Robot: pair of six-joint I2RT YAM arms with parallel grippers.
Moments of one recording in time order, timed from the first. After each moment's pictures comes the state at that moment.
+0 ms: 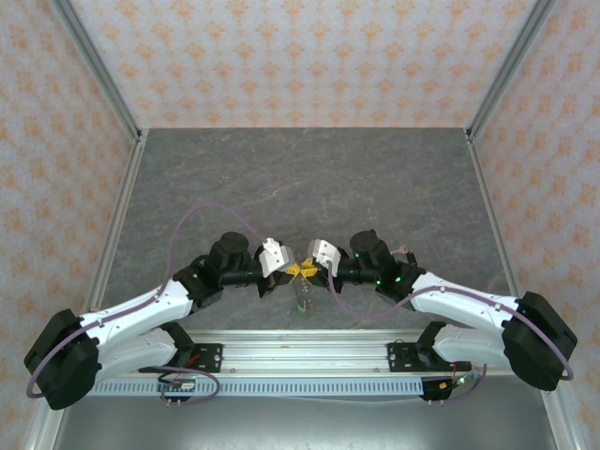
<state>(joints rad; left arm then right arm) -0.71 1.03 0.47 0.08 0.47 0.22 0.84 1.12 0.51 0.14 -0.42 -0.27</state>
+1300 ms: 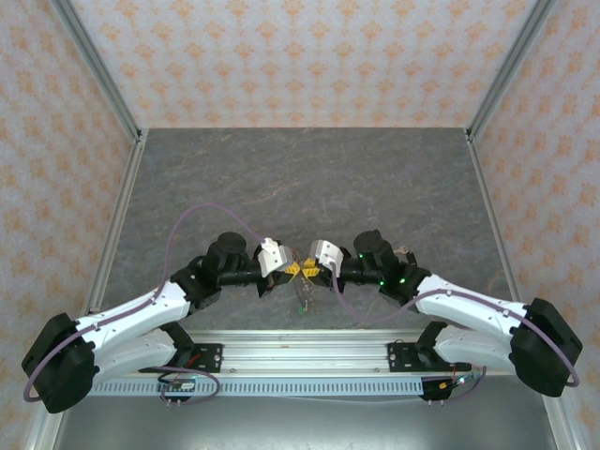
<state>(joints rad) -0.71 1.00 0.47 0.08 0.47 0.22 0.84 1.07 0.51 0.12 -0.43 -0.30</state>
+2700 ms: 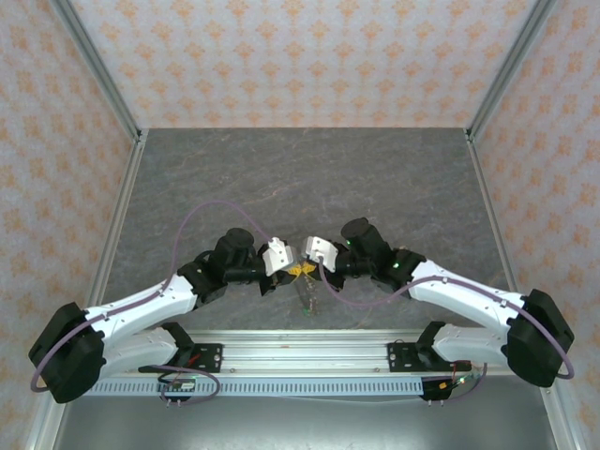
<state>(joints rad) -0.71 1.08 0.52 0.03 0.47 0.28 0.84 1.15 0.70 -0.21 -0.41 -0.40</state>
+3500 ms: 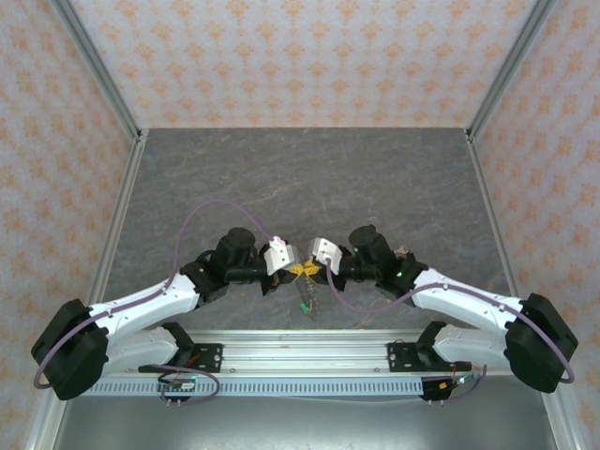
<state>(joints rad) -0.71 1.10 0.51 0.07 0.49 0.25 0.81 1.11 0.55 0.02 -0.45 -0.31</state>
